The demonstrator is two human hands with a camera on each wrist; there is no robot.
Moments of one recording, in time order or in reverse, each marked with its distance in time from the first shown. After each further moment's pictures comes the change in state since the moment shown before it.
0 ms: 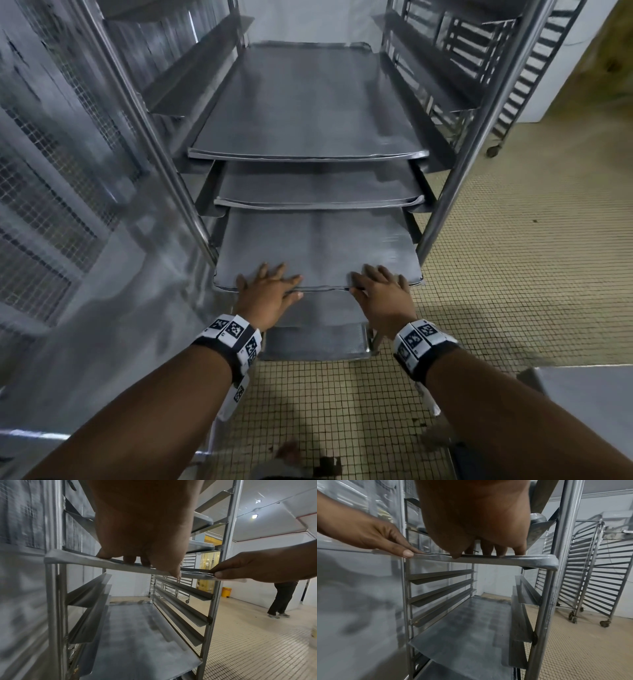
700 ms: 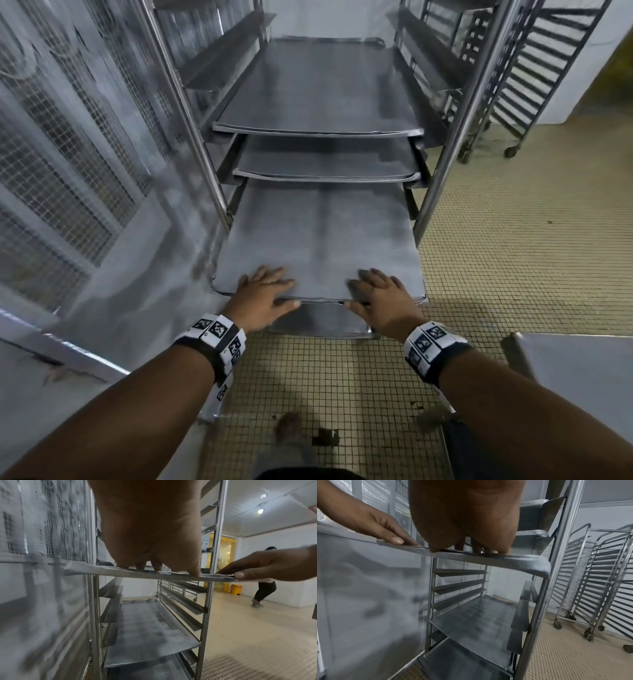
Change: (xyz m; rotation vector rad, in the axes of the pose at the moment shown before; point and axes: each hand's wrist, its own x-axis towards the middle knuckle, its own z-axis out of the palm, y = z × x) left_hand -0.106 0.005 0.019 -0.055 -0.049 0.042; right_hand -0.085 0.009 0.011 -0.040 -0.116 -0.213
